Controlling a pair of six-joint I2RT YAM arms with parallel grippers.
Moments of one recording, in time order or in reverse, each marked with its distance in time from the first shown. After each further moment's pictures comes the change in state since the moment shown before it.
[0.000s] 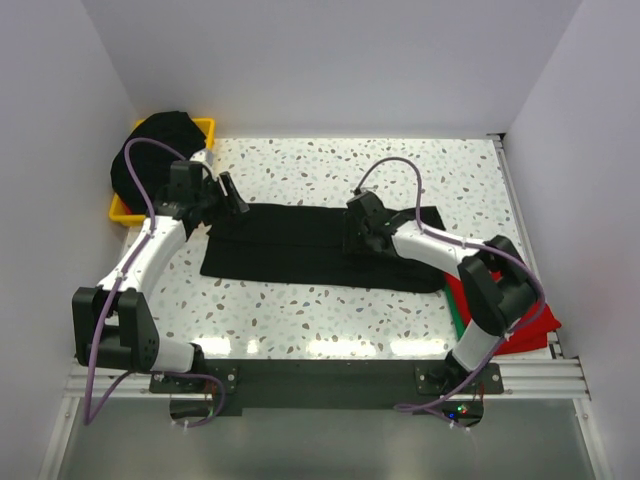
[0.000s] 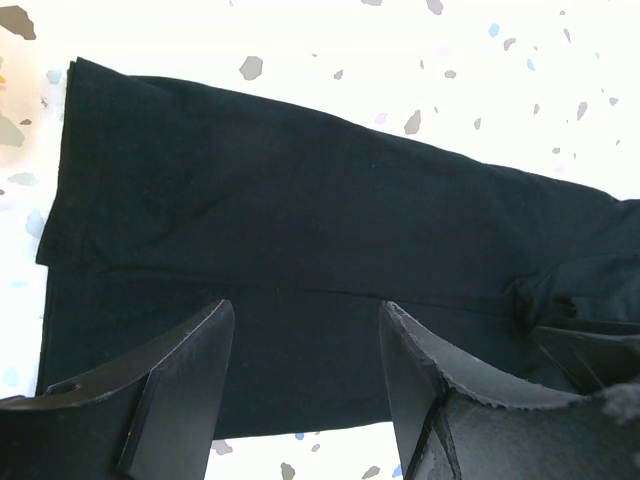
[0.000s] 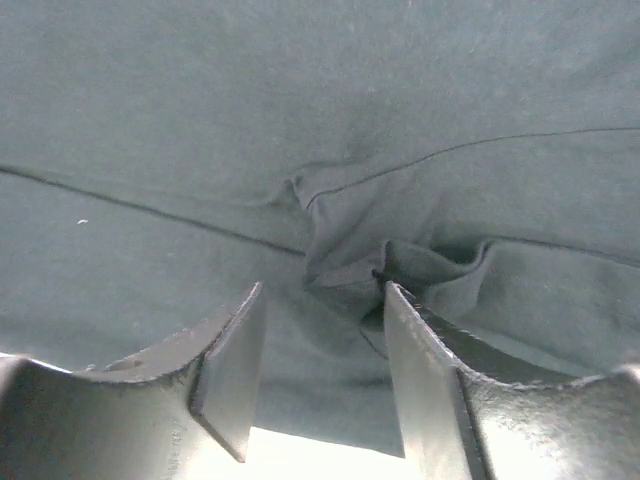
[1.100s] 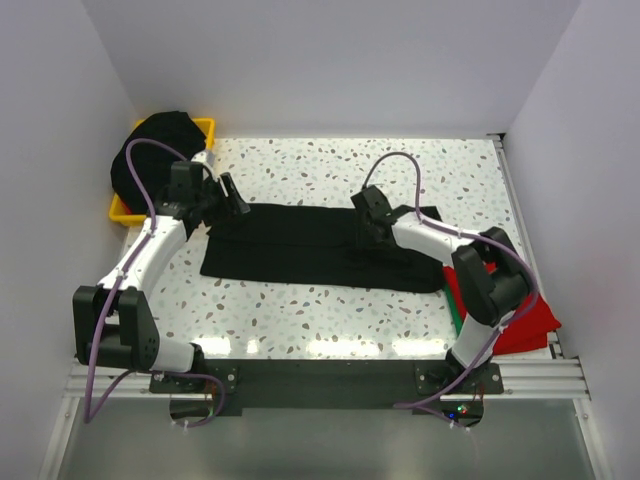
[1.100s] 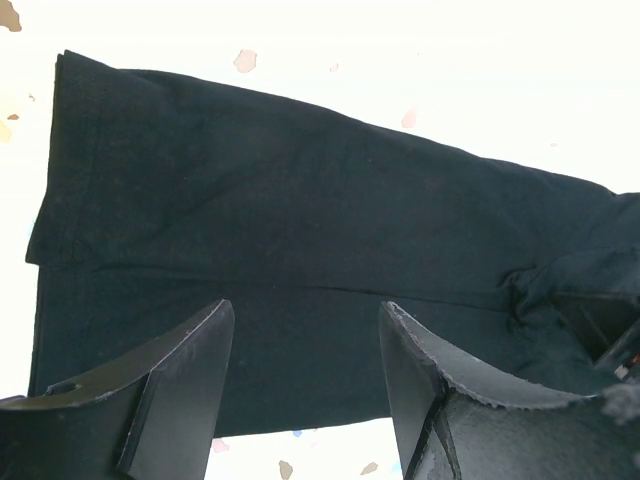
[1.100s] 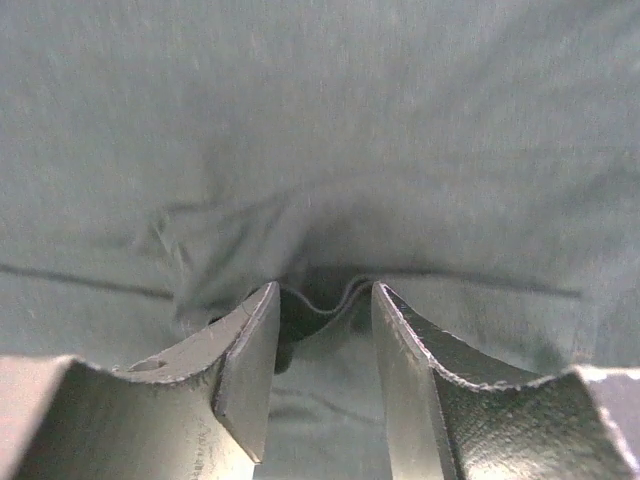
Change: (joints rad) left arm 0.000 0.005 -0.003 0.000 0.015 0.000; right arm -0.066 0.066 0.073 -0.098 0.120 -0.096
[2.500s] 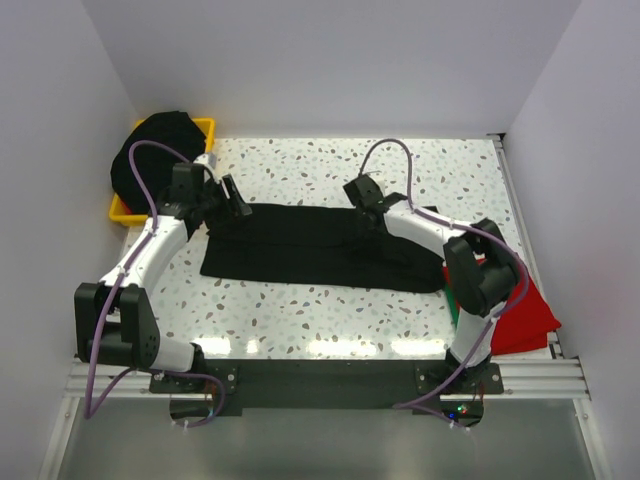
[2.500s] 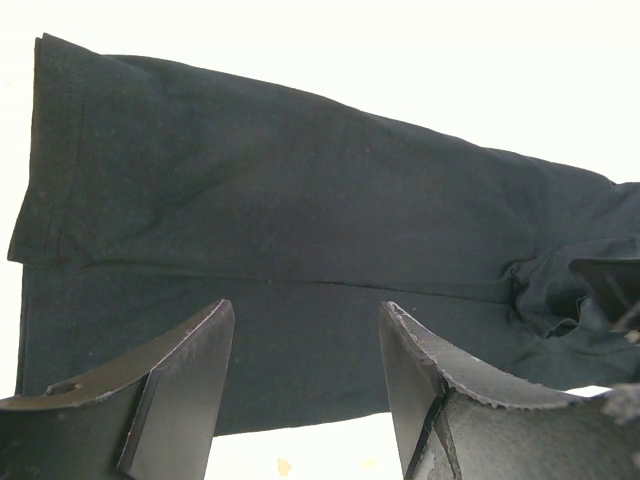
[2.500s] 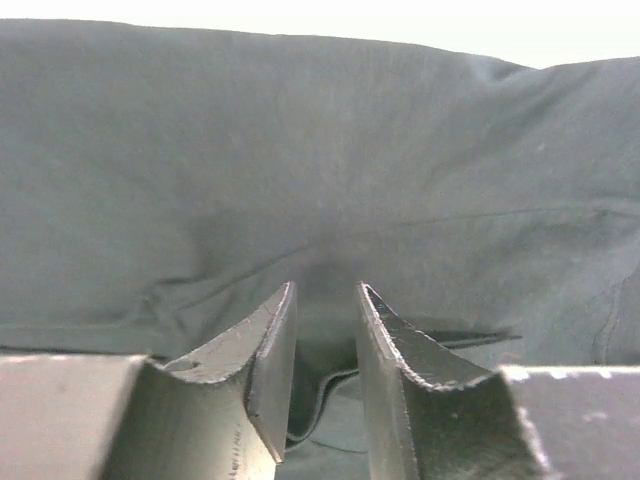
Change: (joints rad) left arm 0.000 0.014 -0.011 0.008 0.023 -0.001; right arm 0.016 0.058 0.142 -0.071 0.129 -0.021
